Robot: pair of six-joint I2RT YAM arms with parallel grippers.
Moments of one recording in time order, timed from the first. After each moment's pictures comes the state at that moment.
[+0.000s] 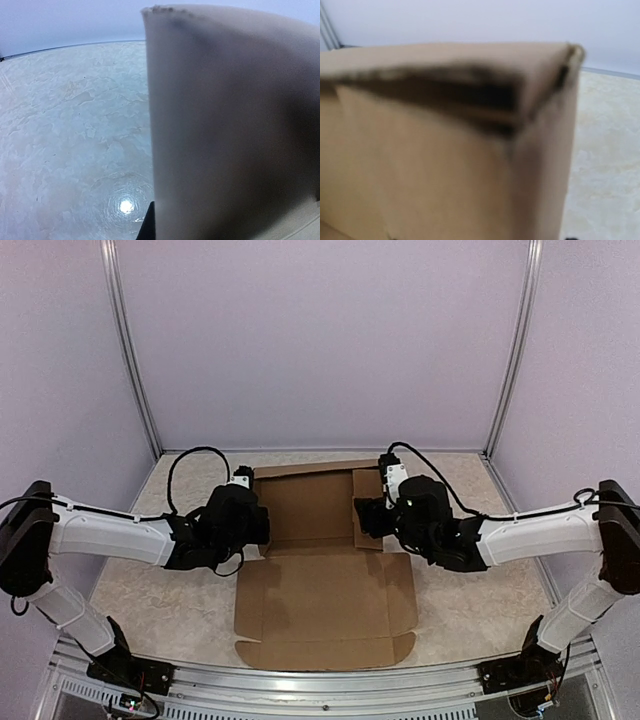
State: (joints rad) left arm -0.88 1.53 0.80 0.15 -0.58 -0.48; right arm 0.92 1.53 0.81 0.40 0.48 0.28
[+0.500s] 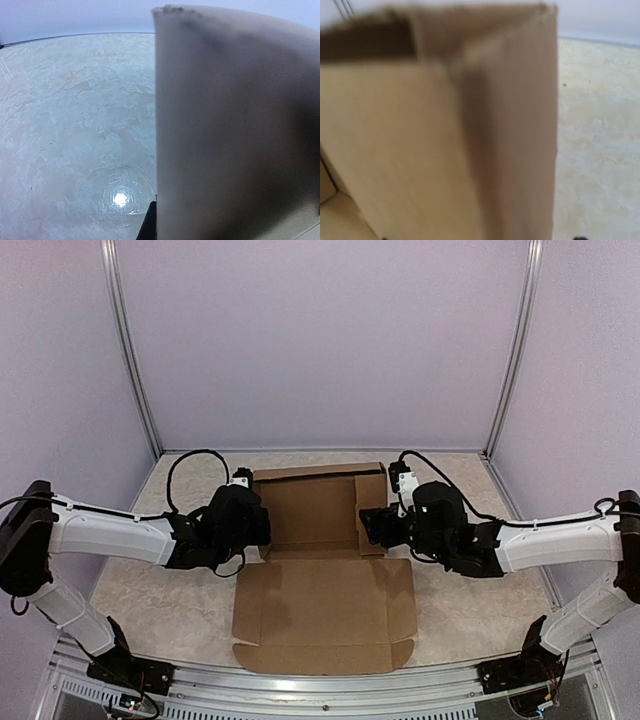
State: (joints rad) left arm -0.89 1.53 0.82 0.11 -0.58 -0.55; right arm 0.92 1.41 0.73 0.31 0.38 0.35
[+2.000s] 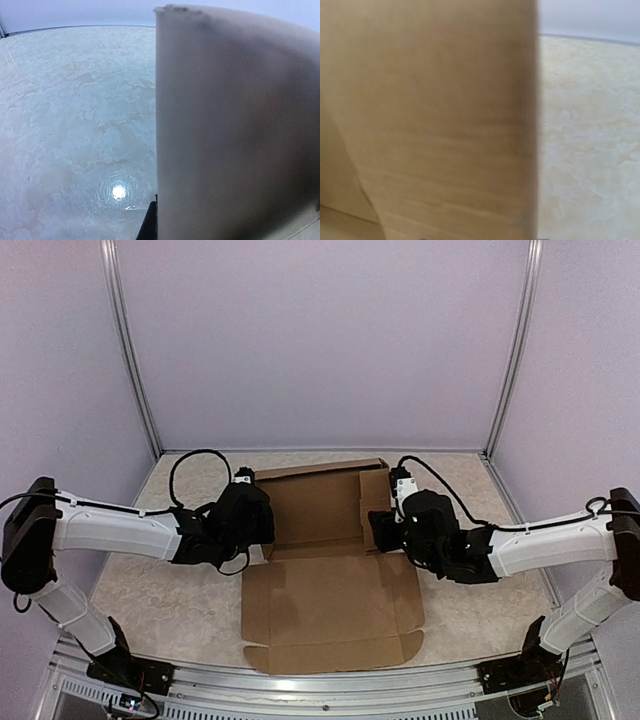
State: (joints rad) left arm -0.91 1.56 0.88 0.01 -0.61 -0.64; right arm 0.98 1.44 0.73 0.31 0.54 0.38
